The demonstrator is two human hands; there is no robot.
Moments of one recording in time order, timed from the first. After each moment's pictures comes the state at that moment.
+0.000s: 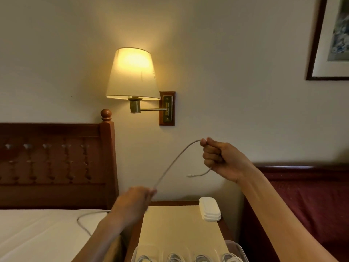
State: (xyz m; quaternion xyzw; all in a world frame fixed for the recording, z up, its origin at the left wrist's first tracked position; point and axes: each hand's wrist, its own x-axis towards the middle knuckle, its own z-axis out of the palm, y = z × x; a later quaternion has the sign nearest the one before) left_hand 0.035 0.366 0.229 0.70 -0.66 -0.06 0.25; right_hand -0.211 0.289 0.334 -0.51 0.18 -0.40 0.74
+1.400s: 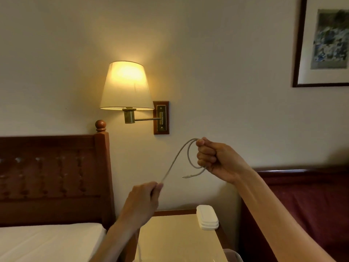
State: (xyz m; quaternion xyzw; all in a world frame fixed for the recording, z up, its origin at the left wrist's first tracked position) left_hand 0.005 0.359 0.248 0.57 -0.71 0.00 0.41; right_hand -0.218 0.302 0.356 -0.53 0.13 -0.42 0.73
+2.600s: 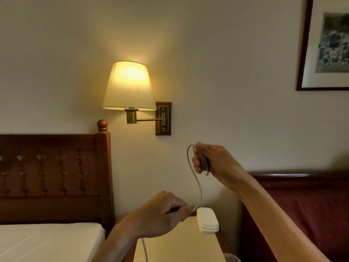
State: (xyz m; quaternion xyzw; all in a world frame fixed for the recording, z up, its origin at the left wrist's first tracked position) left_hand -0.028 0.389 0.286 0.43 -0.84 -0.19 0.27; right_hand -0.211 0.303 0.348 -0.71 0.22 -0.43 0.52
